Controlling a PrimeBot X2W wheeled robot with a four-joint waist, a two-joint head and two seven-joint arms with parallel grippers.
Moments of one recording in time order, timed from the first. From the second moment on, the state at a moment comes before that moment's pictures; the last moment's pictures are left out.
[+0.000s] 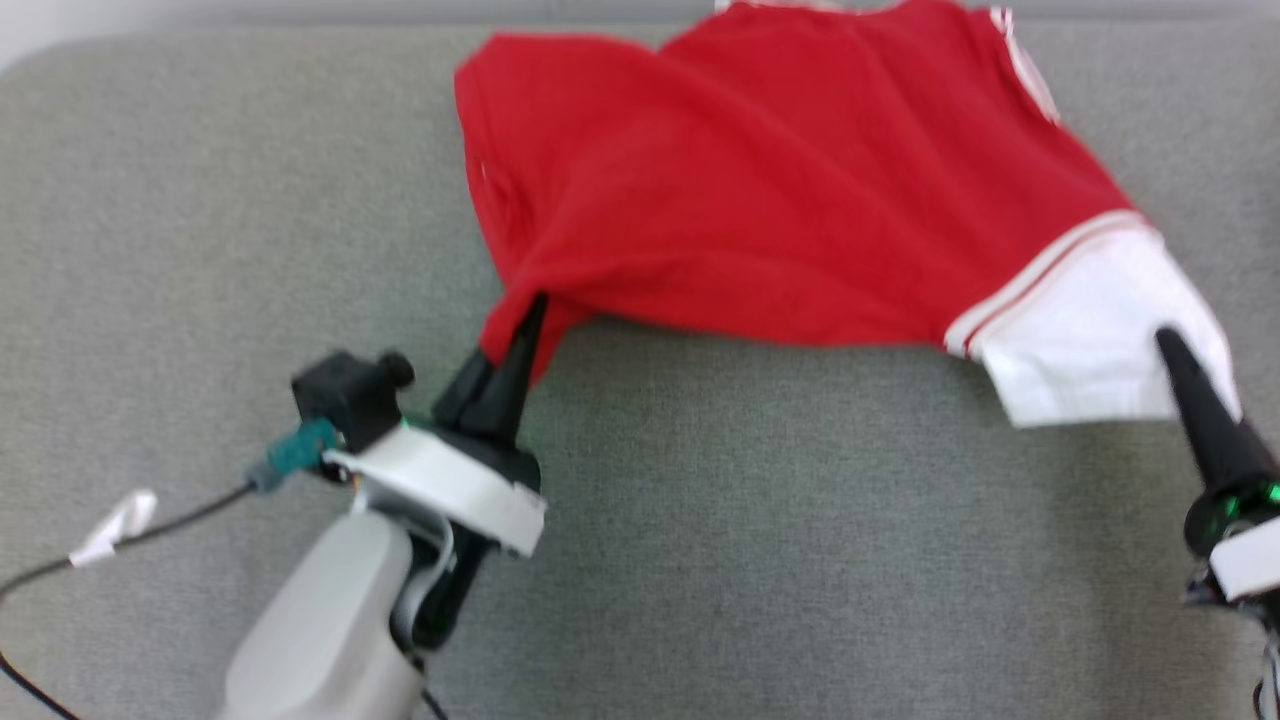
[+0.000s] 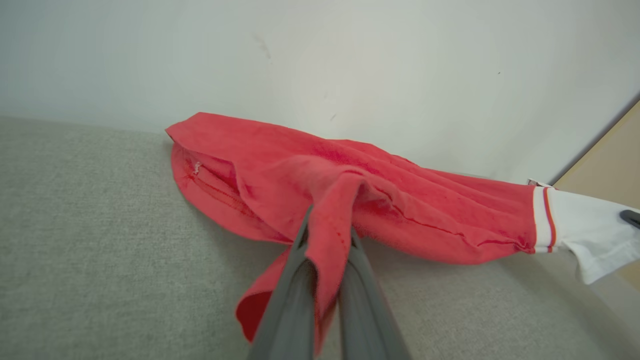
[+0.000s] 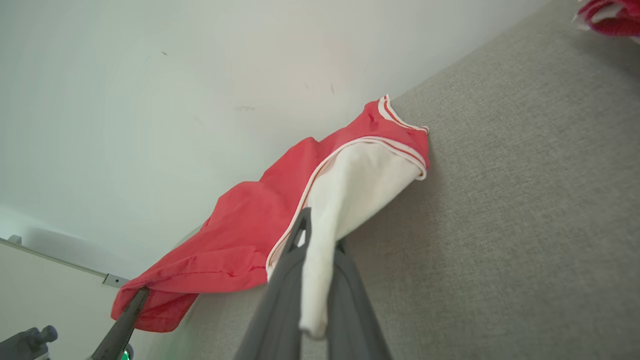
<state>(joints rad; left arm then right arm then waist) -0.58 0.21 -0.46 0.36 -0.57 -0.13 -0.26 -0.24 -0.13 -0.13 -0.15 0.99 0.13 0.41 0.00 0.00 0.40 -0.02</state>
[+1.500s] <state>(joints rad) -0.17 0.17 -0.28 0.34 -0.41 -0.13 -0.26 0.04 -0.24 0.00 0.02 0.65 0.13 0.21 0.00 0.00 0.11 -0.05</state>
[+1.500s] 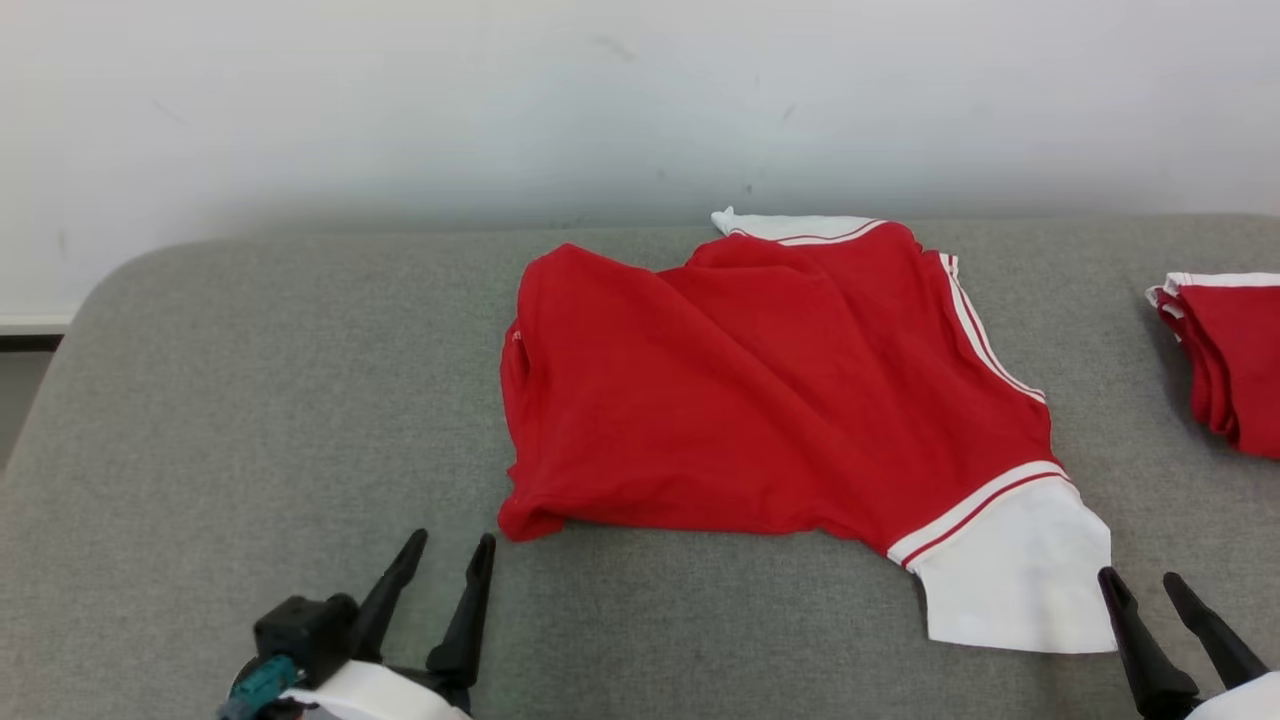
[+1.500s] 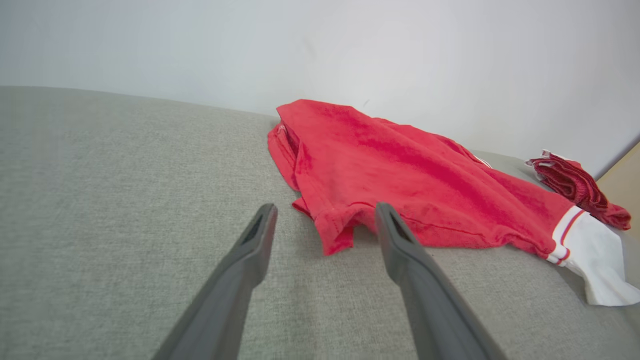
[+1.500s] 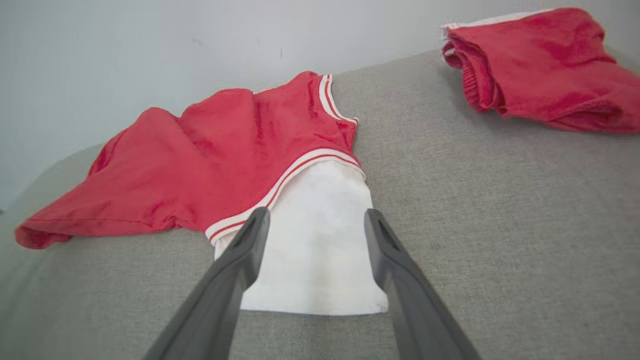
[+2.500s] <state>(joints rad) 0.15 0.05 0.02 0.14 -0.18 -0.12 -0.26 0.12 -0.18 -0.06 0.31 0.14 0.13 -0.26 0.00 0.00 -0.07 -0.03</state>
